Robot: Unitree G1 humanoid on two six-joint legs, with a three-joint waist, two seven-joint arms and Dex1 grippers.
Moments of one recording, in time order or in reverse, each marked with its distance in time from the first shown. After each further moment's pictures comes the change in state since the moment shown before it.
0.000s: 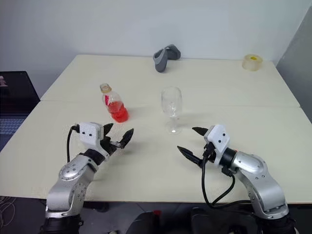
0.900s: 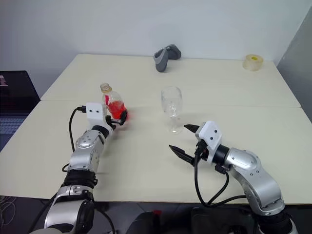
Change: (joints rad) left arm -0.512 0.018 0.023 0.817 0.099 -0.300 0.049; right arm -0.069 -0.001 0.064 -0.037 0.021 0.047 -0.062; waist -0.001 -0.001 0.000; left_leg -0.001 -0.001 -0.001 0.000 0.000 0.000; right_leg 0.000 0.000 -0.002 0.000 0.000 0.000
